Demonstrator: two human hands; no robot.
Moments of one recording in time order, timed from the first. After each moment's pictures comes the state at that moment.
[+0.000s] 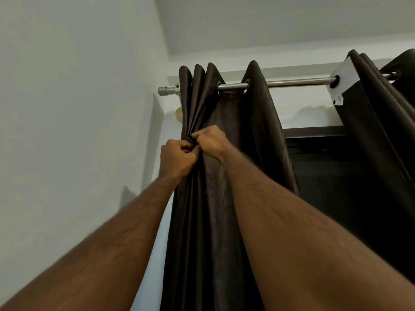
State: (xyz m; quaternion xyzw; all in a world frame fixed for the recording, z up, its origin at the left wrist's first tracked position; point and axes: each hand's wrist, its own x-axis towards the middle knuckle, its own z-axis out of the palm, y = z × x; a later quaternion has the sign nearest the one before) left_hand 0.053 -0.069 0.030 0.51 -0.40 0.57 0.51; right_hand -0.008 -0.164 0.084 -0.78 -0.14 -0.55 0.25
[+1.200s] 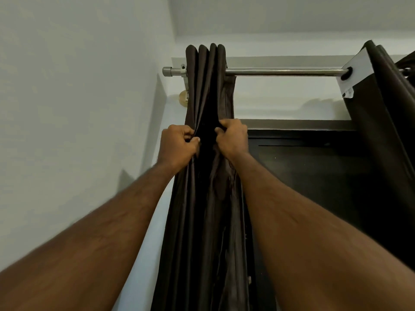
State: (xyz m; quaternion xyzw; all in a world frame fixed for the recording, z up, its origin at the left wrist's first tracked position) left_hand 0.071 -0.062 0.020 0.48 -0.41 0.61 0.48; right_hand 0.007 -0.195 0.053 -0.69 -0.10 -0.69 0.21
